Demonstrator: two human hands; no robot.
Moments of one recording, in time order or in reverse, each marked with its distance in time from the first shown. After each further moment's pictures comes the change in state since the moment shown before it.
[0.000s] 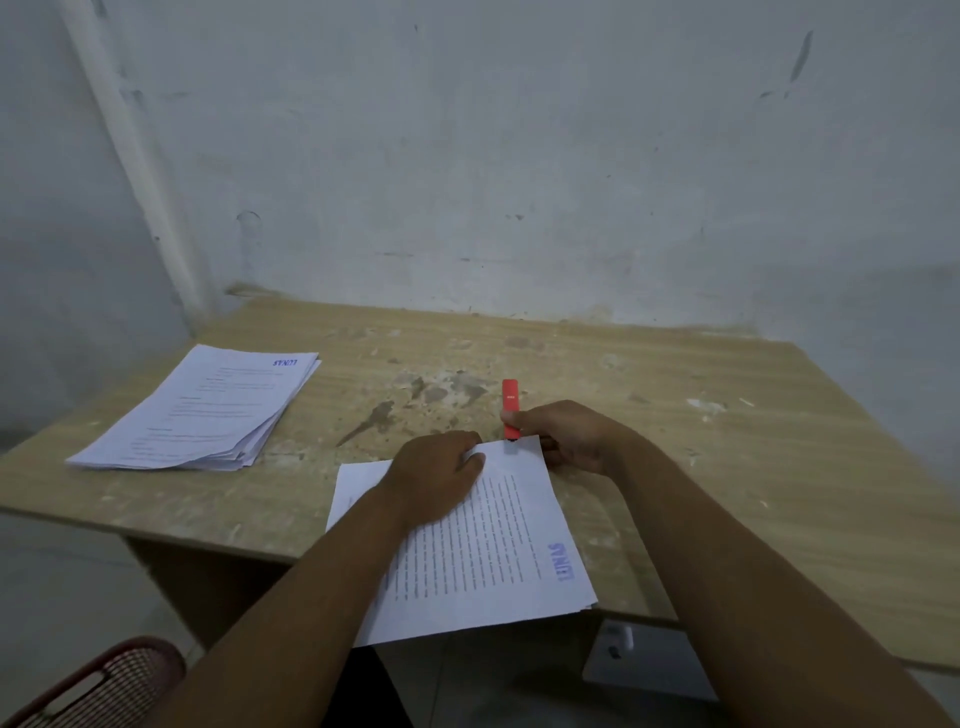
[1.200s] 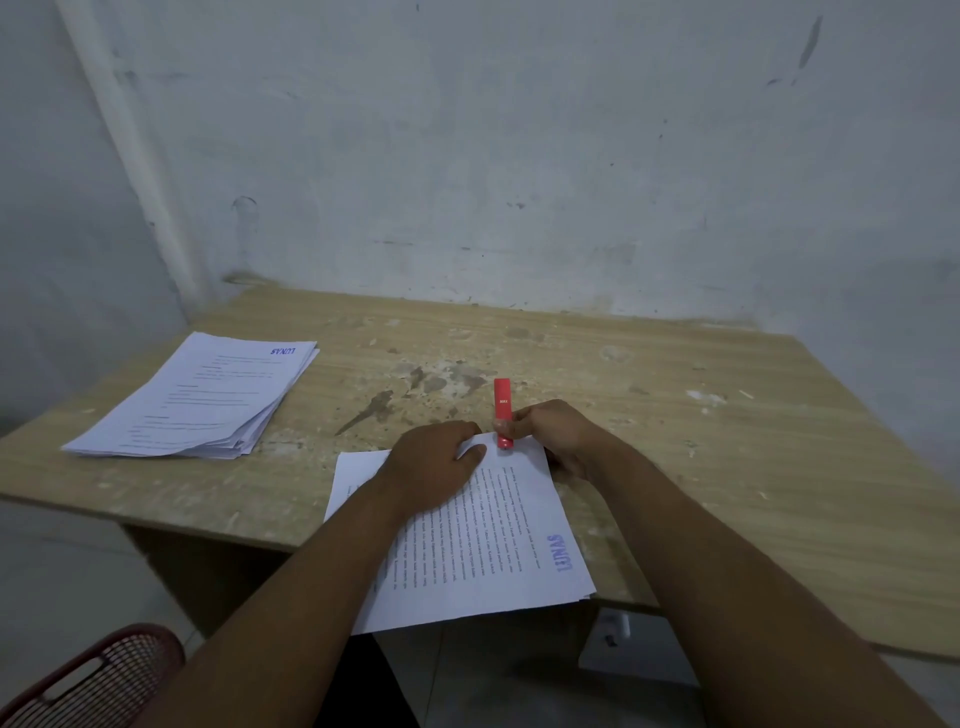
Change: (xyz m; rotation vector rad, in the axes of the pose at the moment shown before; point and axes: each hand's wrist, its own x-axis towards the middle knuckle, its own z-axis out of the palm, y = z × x) left_hand 0.003 -0.011 0.009 -0.025 0.015 -0.049; right_hand 0.012 0.013 0.021 -0.085 0.147 -0.016
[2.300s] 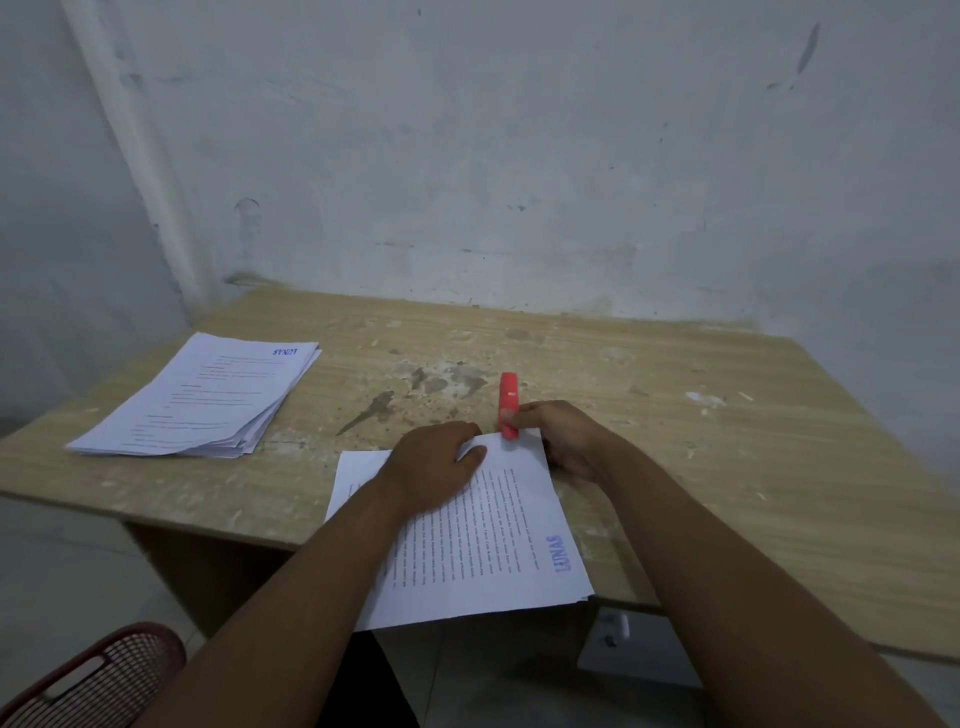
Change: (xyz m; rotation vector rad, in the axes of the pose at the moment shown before) left_hand -0.004 -0.001 -0.001 -0.026 0.009 0.036; right_hand -0.010 -0.001 -0.004 0.150 -0.051 0.005
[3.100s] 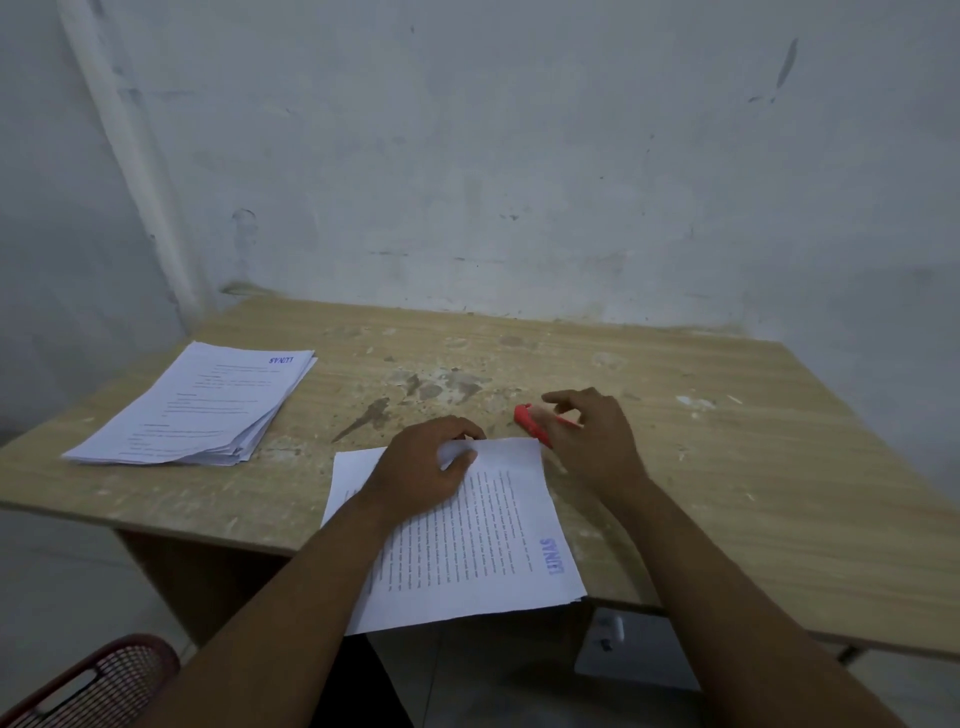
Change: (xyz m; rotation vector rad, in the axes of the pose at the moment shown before) left_hand -0.007 0.003 -0.011 -0.067 0.179 0.259; right_hand -0.046 0.020 -0.019 -0.648 0.598 -0.533
